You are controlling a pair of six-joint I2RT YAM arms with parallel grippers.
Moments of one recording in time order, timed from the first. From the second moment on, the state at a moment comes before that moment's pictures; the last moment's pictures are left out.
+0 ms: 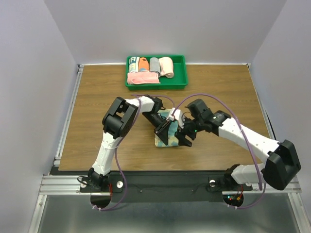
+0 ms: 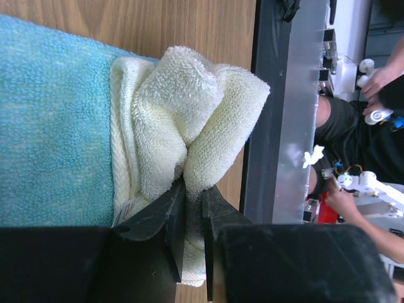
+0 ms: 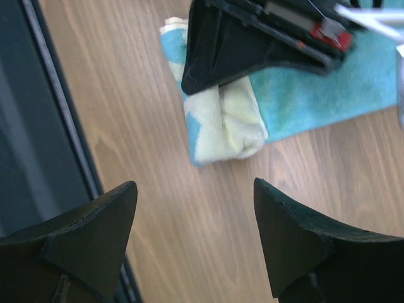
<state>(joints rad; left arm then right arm) -0.62 2.29 1.54 -1.04 1.14 0.61 0.63 1.27 0.96 -0.67 -0.51 -0.45</state>
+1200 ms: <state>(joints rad) -0.30 2.19 1.40 -1.19 1.18 0.75 0.79 1.75 0.96 -0.11 -0.56 -0.39</state>
